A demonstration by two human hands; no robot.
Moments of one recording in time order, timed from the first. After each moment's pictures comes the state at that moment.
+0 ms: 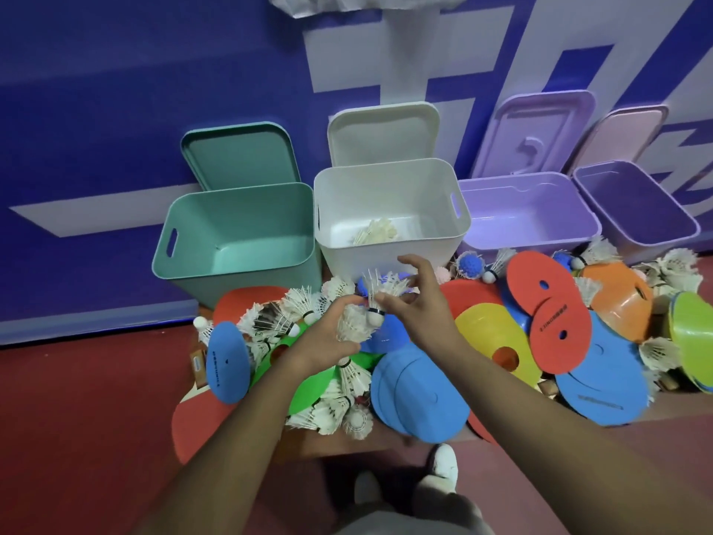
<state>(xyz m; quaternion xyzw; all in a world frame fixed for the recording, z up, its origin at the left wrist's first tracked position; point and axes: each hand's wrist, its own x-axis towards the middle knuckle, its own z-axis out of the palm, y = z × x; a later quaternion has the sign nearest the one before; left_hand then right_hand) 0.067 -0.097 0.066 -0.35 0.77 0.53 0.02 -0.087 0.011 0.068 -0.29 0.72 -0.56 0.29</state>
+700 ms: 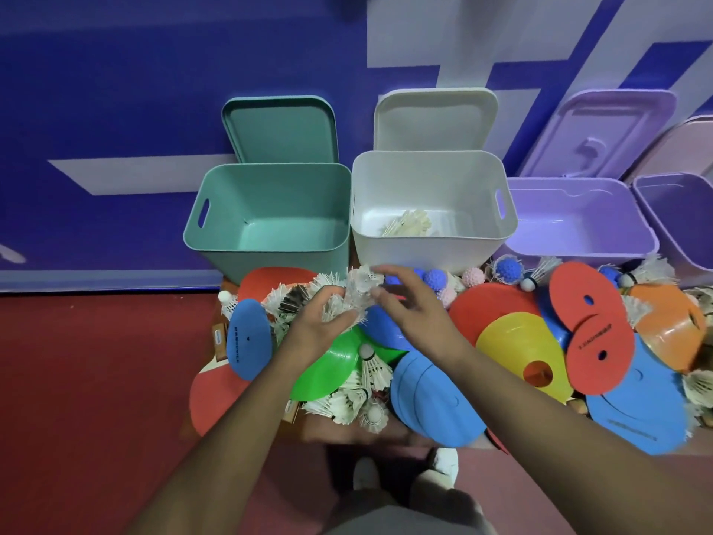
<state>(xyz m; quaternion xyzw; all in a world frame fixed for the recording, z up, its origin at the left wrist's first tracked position) 0.103 -0.121 0.056 -0.44 0.71 0.54 -0.13 -0.053 -0.025 0.066 -0.40 0.66 -0.52 0.37</state>
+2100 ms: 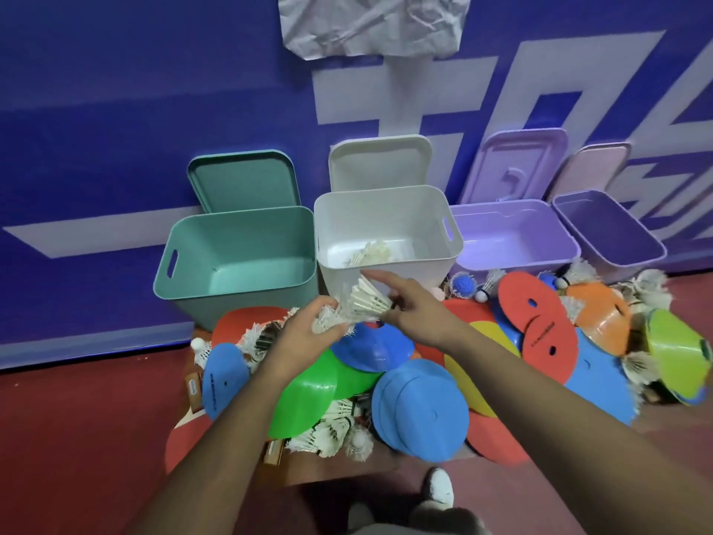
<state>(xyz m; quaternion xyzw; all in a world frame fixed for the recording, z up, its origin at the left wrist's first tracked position) 0.083 -0.126 0.080 -0.37 0.78 0.49 -0.12 -0.096 -0.007 0.111 -0.45 0.71 -0.42 0.35</state>
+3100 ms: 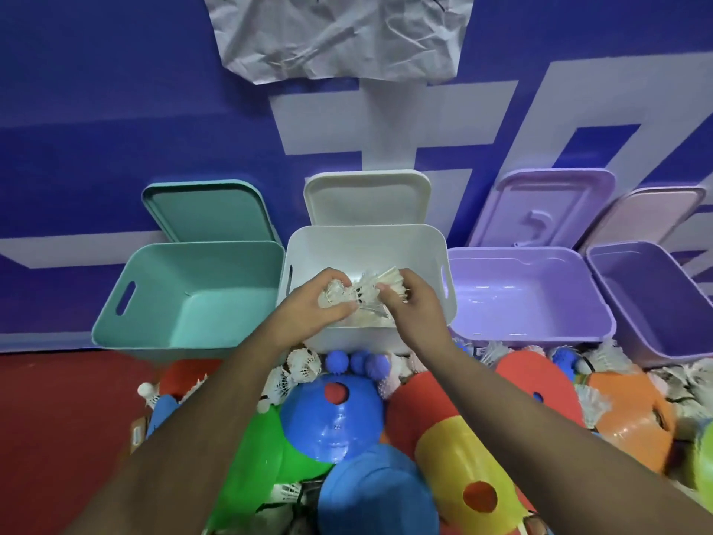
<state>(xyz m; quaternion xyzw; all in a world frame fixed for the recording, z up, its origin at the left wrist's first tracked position) -0.091 -0.208 0.094 -0.33 0.82 0.45 -0.07 -0.242 -0.085 0.077 -0.33 0.71 -0.56 0.27</state>
